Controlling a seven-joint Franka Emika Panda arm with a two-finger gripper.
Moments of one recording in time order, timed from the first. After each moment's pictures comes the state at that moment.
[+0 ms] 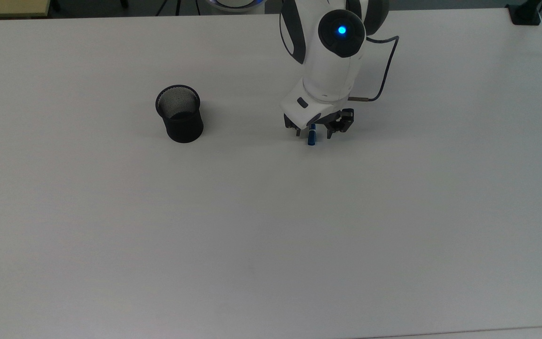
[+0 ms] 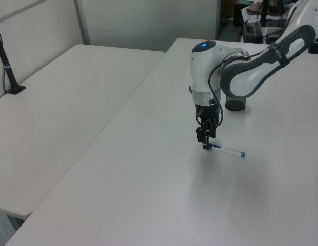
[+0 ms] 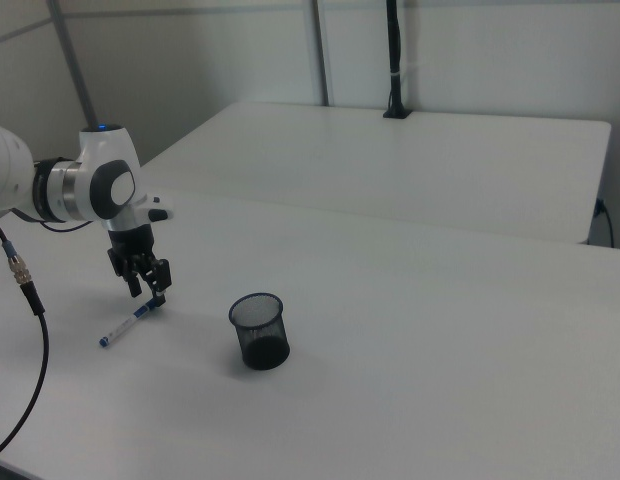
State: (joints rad) arm 0.22 0.40 0.15 -1.81 -0.06 2.14 0.44
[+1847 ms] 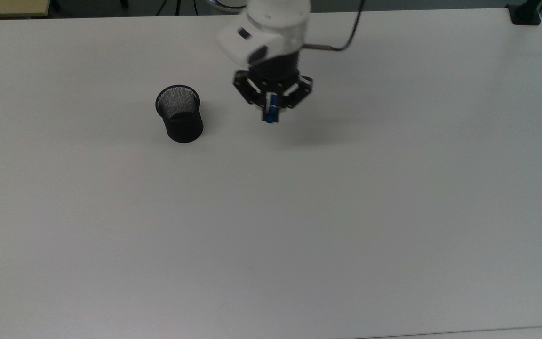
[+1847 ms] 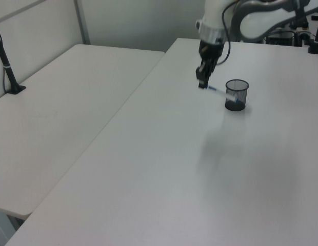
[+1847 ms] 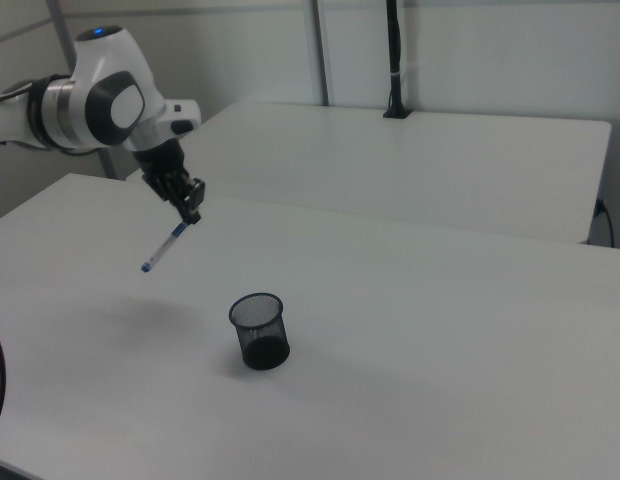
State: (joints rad) arm 0.09 0.16 0.10 -1.77 -0.09 2.11 0.32
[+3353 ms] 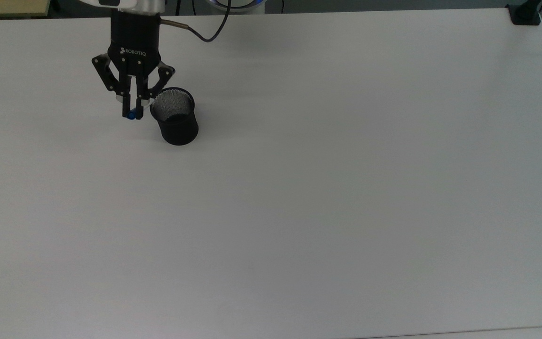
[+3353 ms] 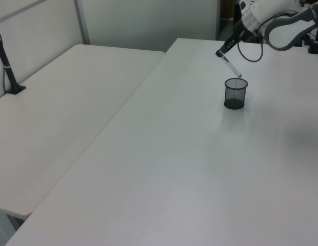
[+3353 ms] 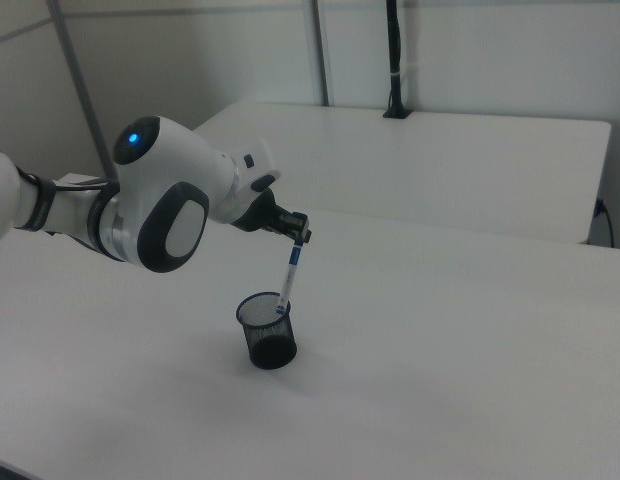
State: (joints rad) arm -0.10 -0.04 -0.08 -2.27 -0.11 2.96 -0.04
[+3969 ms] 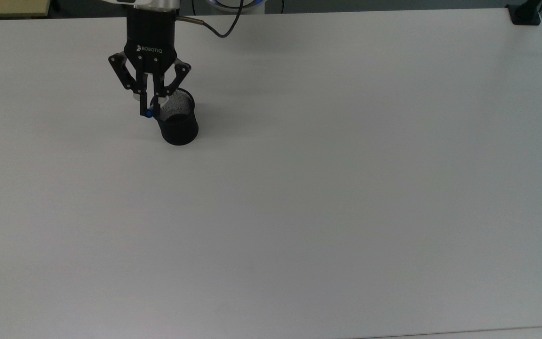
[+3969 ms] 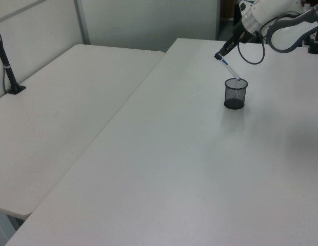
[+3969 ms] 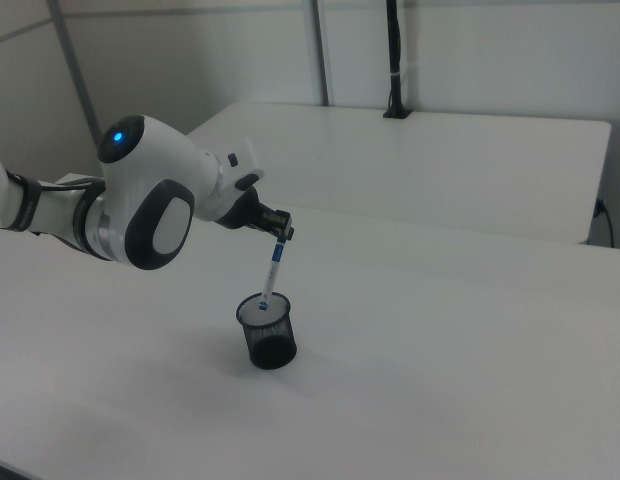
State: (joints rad) arm -0.06 -0.06 -0.08 -2.30 -0.11 2.96 0.00
